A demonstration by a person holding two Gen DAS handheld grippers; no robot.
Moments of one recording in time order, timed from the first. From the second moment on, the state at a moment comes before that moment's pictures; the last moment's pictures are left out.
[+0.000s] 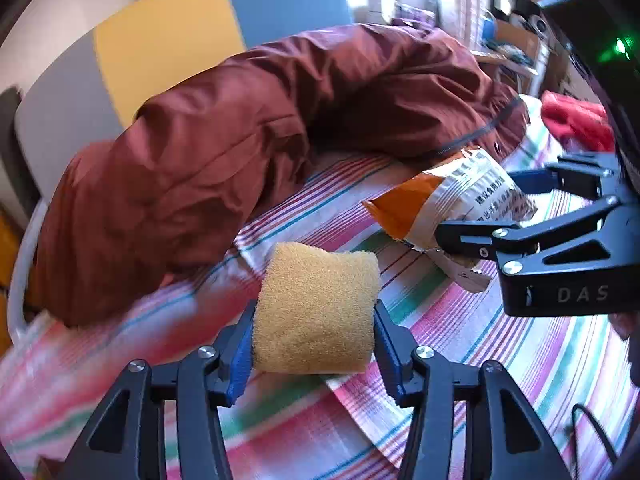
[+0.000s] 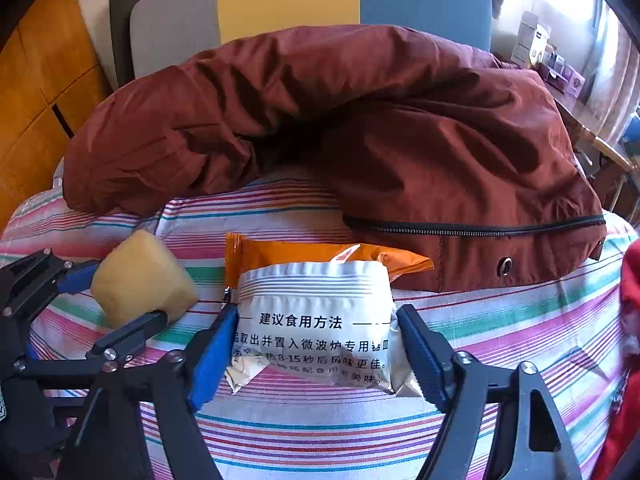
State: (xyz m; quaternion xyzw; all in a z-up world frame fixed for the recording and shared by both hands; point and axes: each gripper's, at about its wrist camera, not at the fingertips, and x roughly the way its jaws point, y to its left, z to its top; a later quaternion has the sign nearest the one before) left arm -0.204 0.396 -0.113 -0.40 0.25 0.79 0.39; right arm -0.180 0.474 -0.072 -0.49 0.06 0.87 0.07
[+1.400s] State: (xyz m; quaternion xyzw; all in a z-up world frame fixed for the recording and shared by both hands) left arm -0.087 0.139 0.015 -0.34 0.06 0.92 0.18; right arm -0.108 0.301 0.013 -0.40 0.03 0.91 -0.09
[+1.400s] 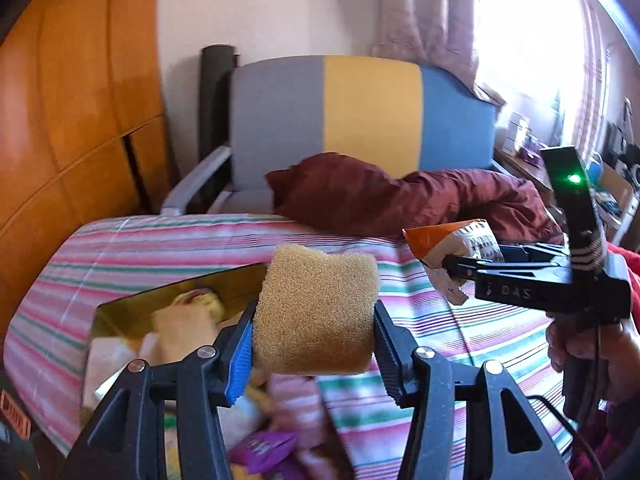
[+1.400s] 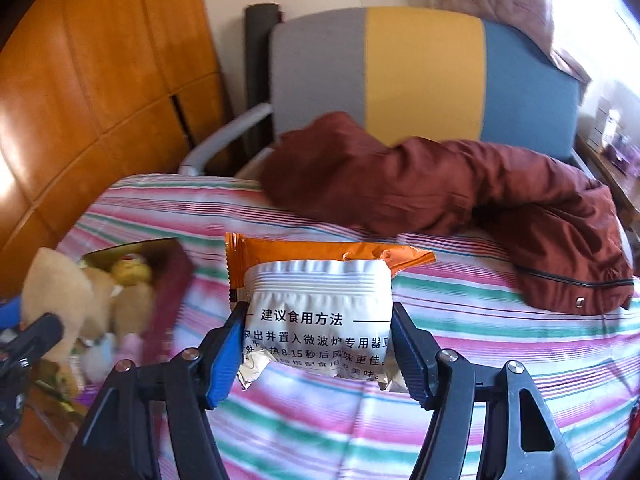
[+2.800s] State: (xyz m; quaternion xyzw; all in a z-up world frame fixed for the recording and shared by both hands) left arm -0.120 -0.021 -0.074 -0.41 0.00 0.91 0.02; right arm -0.126 0.085 -0.025 -0.45 -0.04 0.87 -0.19
